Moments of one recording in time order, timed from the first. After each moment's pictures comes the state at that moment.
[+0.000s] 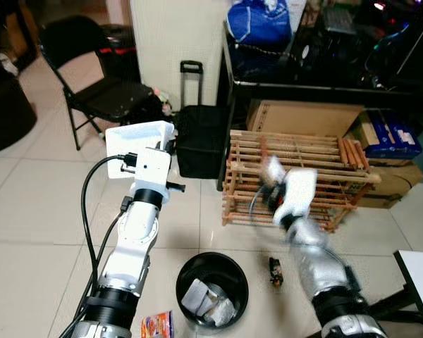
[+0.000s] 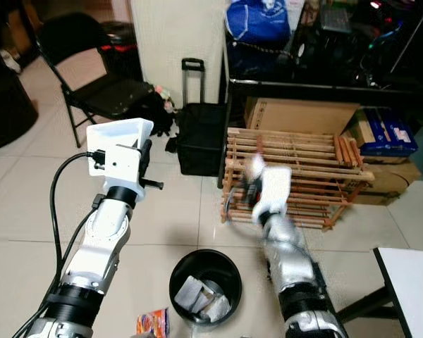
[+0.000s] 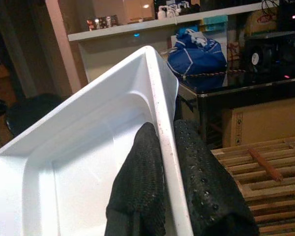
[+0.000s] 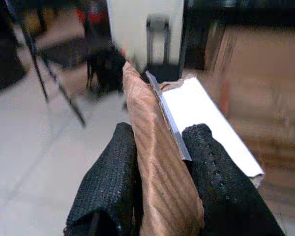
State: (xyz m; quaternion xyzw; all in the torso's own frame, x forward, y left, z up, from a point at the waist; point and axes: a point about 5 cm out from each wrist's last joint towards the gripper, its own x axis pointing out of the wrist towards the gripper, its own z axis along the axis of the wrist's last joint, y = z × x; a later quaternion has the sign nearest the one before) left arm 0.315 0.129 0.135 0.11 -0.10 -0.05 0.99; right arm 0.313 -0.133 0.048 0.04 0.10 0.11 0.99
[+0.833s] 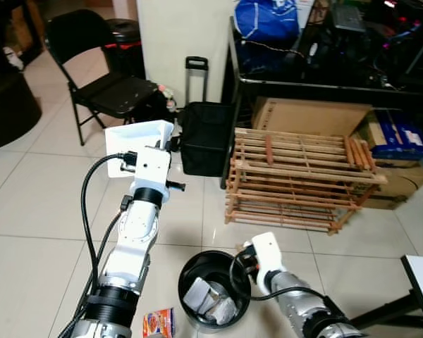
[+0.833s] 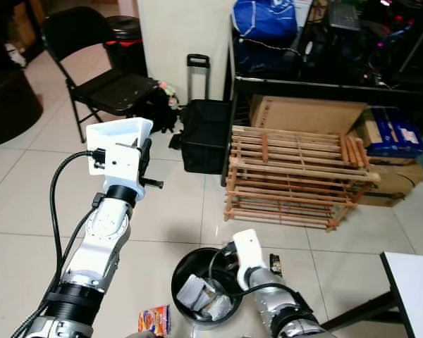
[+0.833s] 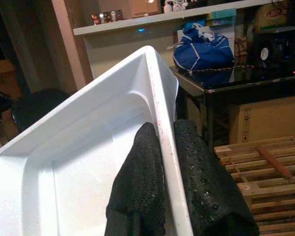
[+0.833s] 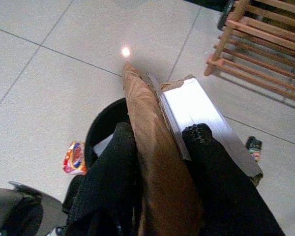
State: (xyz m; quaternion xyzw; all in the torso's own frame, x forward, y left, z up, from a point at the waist) left arm 0.317 0.129 0.136 0.11 -0.10 -0.04 0.99; right arm 0.250 -0.107 -0.042 -0.02 0.33 0.19 0.92
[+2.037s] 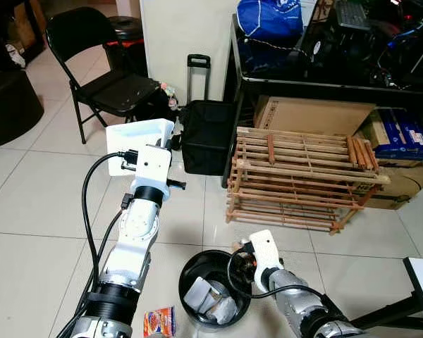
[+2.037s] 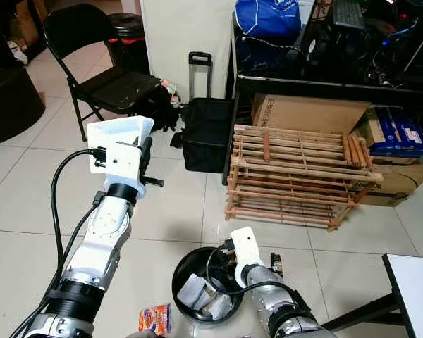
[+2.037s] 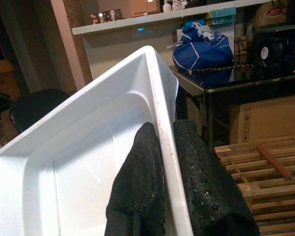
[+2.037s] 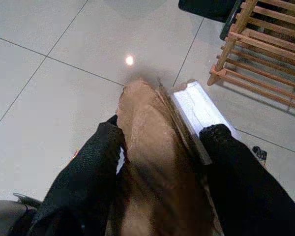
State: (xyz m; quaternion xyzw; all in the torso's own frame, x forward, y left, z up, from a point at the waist) left arm 0.319 0.128 0.137 0.11 -0.10 -0.05 0.99; right arm 0.255 -0.105 -0.036 -0.01 0.31 0.19 0.93
